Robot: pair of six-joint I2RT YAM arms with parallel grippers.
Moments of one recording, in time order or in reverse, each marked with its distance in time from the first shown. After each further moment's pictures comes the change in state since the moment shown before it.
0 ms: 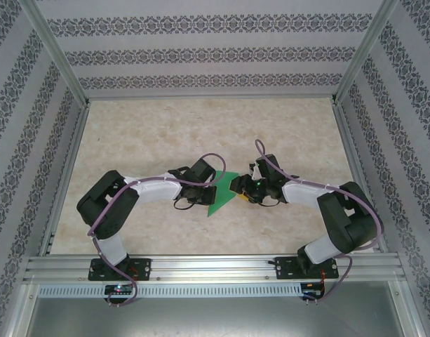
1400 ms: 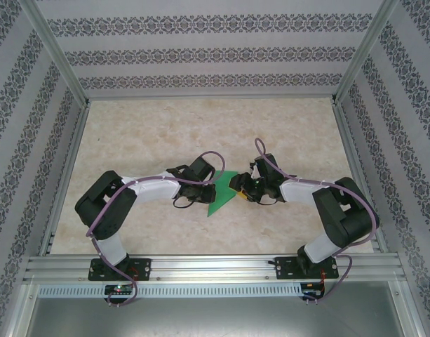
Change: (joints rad) left arm 0.013 -0.014 0.006 0.001 0.004 0.016; right arm 0.002 0.052 0.007 0.074 0.023 0.068
